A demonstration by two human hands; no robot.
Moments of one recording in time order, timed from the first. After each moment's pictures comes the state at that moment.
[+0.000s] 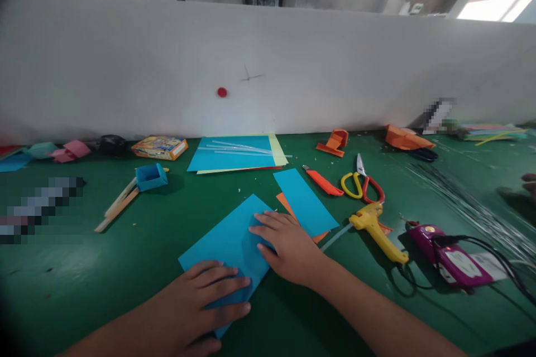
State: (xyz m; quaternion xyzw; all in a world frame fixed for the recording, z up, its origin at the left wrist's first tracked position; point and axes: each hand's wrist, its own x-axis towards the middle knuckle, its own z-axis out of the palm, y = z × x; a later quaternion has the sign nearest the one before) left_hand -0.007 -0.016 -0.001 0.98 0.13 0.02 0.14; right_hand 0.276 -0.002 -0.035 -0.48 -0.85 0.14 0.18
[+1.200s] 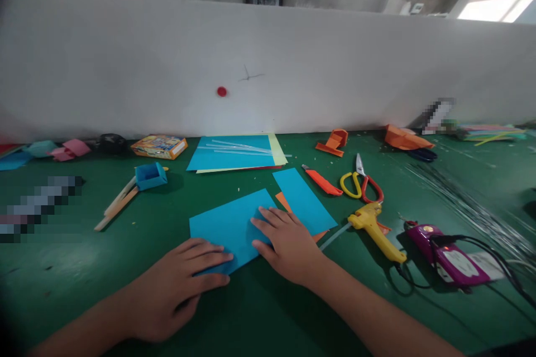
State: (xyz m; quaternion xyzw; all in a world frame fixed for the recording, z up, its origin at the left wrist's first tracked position) left_hand -0.027 0.008 -0.008 0.98 0.18 0.05 0.11; right_hand 0.274 -0.002 -0.029 -0.54 -0.82 0.14 0.09
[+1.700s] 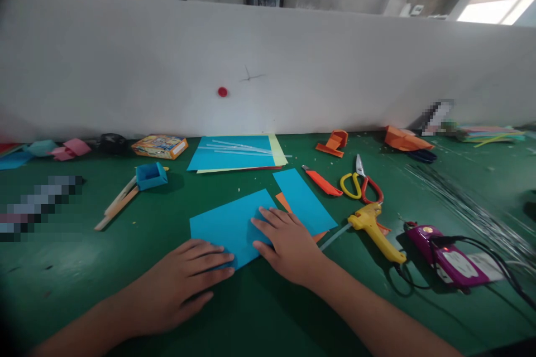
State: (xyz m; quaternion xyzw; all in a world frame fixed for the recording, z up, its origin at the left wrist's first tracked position) left_hand -0.023 0.010 -0.011 0.98 0.16 0.06 0.04; right_hand 0.273 -0.003 -0.027 -0.54 -0.82 0.14 0.09
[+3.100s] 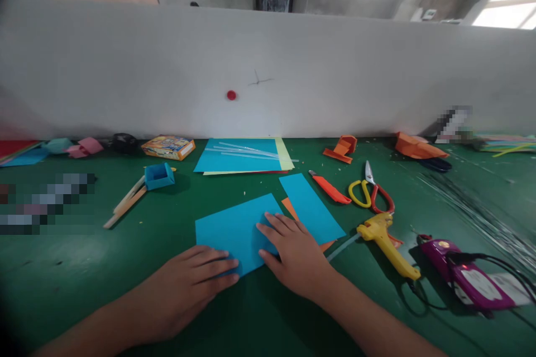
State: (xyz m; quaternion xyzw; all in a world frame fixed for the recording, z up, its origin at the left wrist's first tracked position) left_hand -0.023 0.005 -0.015 0.98 0.17 0.09 0.03; right_hand 0.274 -0.004 -0.033 -0.55 -0.82 0.14 0.08
